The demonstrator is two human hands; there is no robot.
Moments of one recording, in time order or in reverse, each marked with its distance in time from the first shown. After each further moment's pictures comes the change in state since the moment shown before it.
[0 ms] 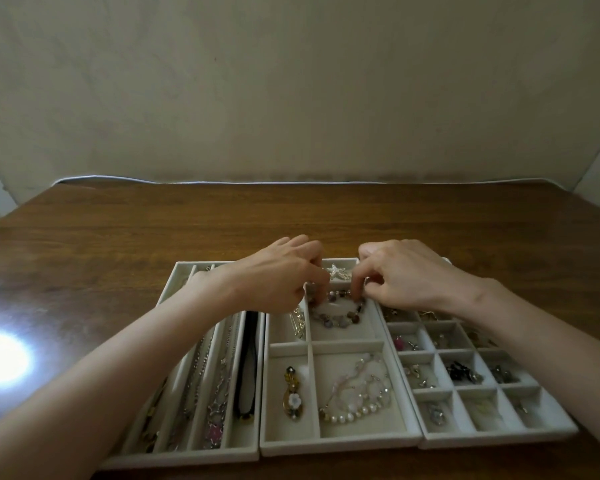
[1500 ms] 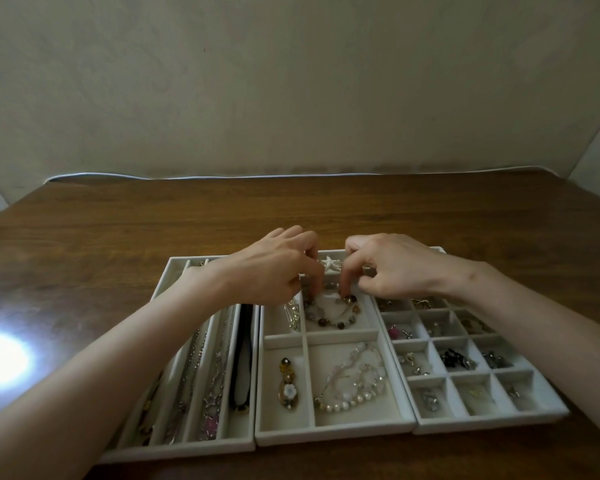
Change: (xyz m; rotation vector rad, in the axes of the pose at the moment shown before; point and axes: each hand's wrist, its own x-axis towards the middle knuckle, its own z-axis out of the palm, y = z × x) left_hand 0.000 -0.002 0.003 -0.021 0.036 0.017; right_hand 0.004 0.004 0.002 0.174 -0.111 -0.019
